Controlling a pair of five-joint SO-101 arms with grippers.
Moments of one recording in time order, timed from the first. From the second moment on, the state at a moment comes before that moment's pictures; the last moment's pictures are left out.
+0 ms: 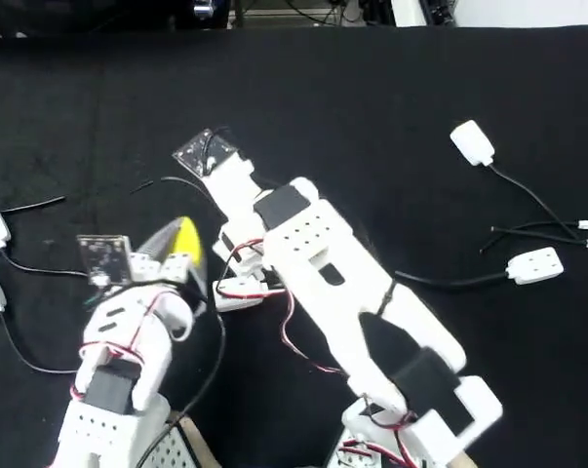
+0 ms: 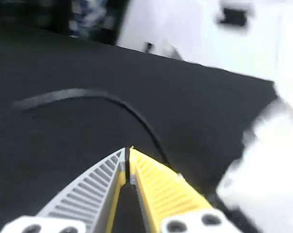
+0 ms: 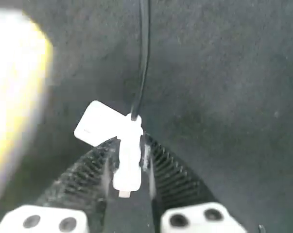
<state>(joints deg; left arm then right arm) 10.0 -103.8 96.5 30.5 18.3 -36.4 -6.1 17.7 71.3 8.0</state>
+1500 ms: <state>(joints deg) 24.1 -103.6 96.5 32.7 6.6 -38.7 -30.5 23.9 76.1 6.2</state>
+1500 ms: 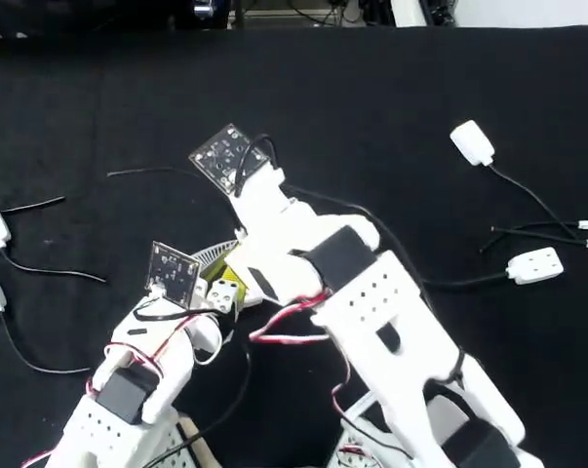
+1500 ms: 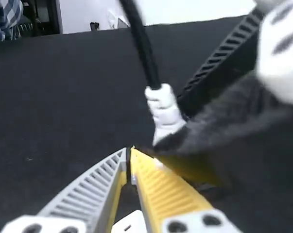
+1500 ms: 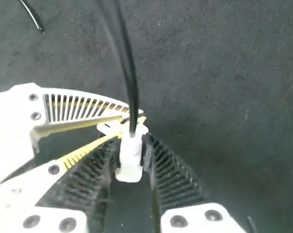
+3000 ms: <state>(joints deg) 23.6 -103.6 96.5 32.9 6.5 -41.7 -41.9 33.3 67.1 6.3</state>
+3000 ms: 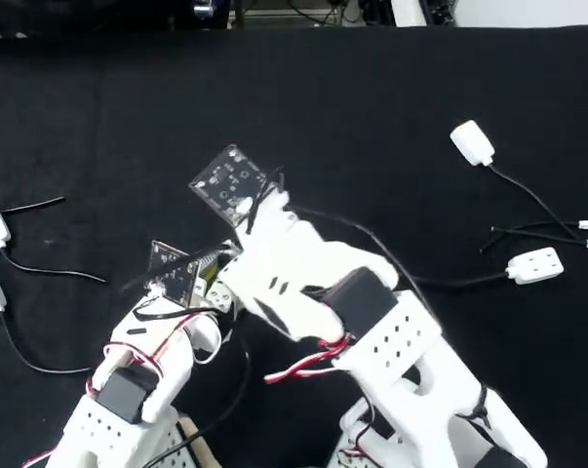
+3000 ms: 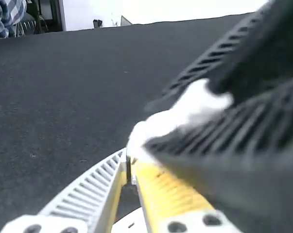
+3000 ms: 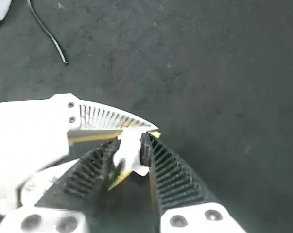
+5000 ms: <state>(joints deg) 21.7 -103.7 96.5 35.0 6.6 -39.7 -42.9 29.8 77.1 7.8</state>
